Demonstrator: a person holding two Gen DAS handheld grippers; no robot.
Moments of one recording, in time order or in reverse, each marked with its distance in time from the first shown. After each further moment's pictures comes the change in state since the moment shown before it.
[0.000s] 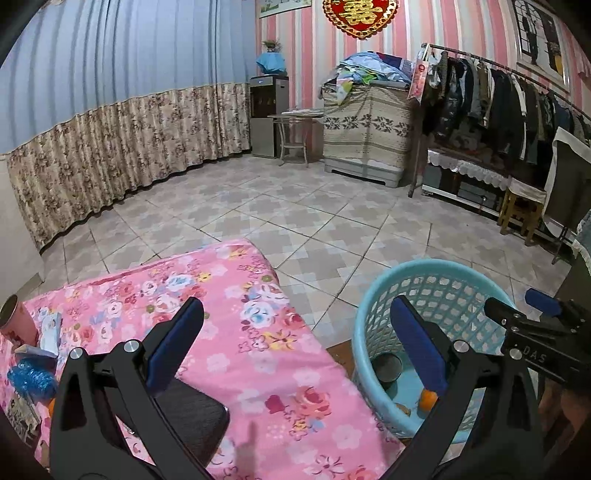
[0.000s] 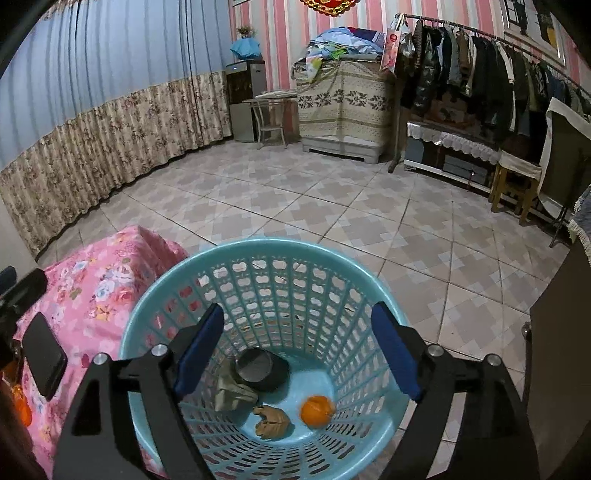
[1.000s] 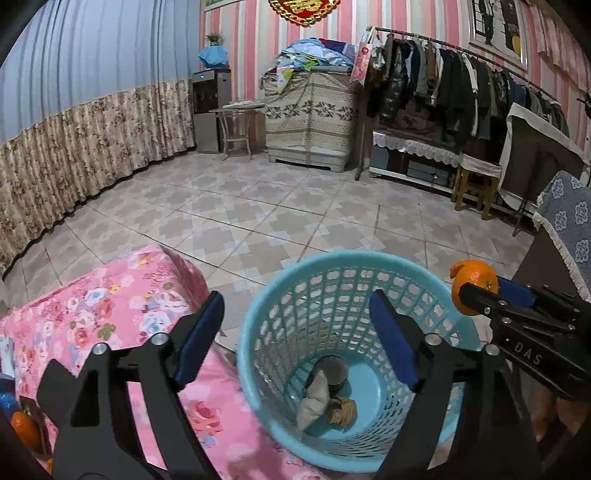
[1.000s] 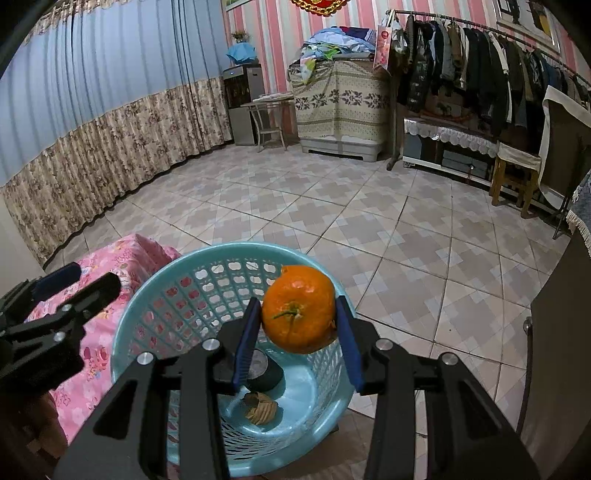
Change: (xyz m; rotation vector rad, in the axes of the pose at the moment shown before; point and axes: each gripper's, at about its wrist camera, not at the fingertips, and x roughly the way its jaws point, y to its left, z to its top) left arm 0.016 -0.086 0.002 0.104 0.034 -0.176; right arm -0.017 -0.051 0.007 0.034 -0.015 0.041
